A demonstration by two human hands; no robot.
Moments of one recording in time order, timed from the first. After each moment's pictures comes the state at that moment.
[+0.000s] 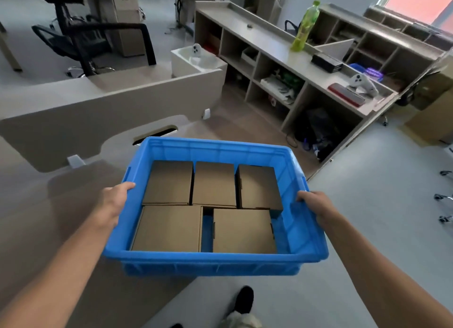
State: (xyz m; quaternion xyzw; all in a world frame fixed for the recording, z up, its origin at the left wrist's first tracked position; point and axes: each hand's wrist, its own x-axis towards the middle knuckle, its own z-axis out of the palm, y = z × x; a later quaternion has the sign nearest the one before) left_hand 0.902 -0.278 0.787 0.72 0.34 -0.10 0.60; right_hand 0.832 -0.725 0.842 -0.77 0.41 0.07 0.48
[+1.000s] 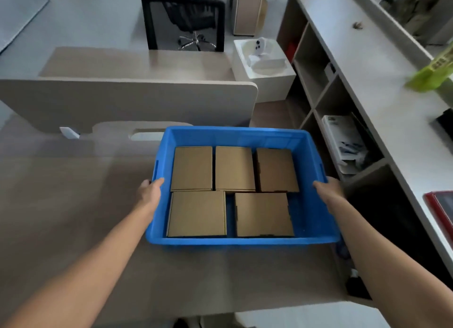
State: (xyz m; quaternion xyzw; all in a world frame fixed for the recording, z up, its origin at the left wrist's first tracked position) left_hand 1.122 -0.558 0.714 0.61 0.54 0.04 0.57; right_hand 1.338 -0.948 0.723 -0.90 0.19 0.17 0.37
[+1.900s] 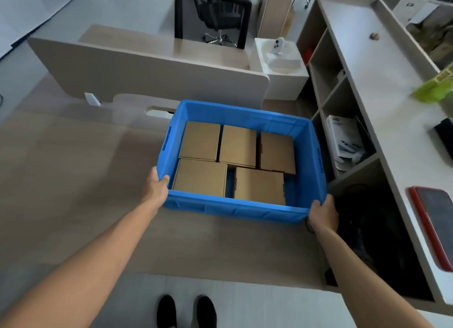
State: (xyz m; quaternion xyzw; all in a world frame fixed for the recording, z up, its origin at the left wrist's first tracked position) left_hand 1.056 -0.618 0.700 0.71 0.50 0.06 0.50; right_hand 1.241 -0.982 0.717 -0.93 0.15 0.11 0.32
